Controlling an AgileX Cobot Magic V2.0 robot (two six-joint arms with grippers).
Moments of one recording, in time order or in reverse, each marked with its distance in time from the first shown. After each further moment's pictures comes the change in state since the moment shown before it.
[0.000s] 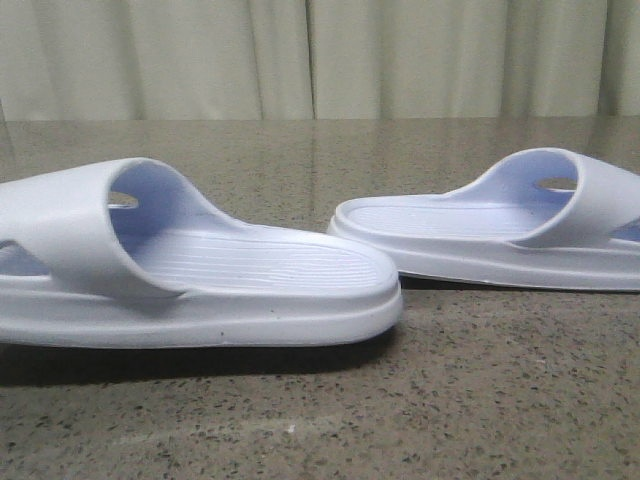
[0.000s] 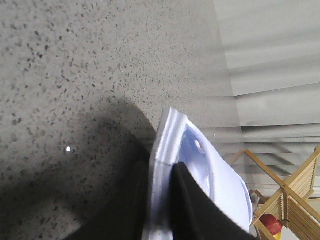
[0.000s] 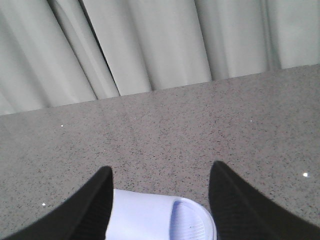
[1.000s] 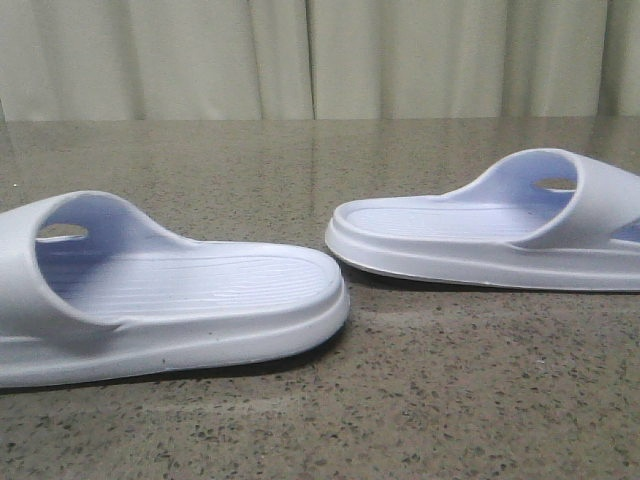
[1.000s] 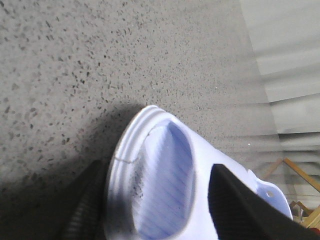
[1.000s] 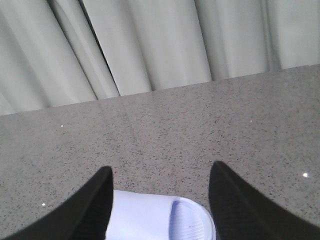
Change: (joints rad) left arm 0.000 -0.017 -0.016 0.402 -0.023 -0.319; right arm 0.000 0.000 0.000 0.000 -0.002 0.000
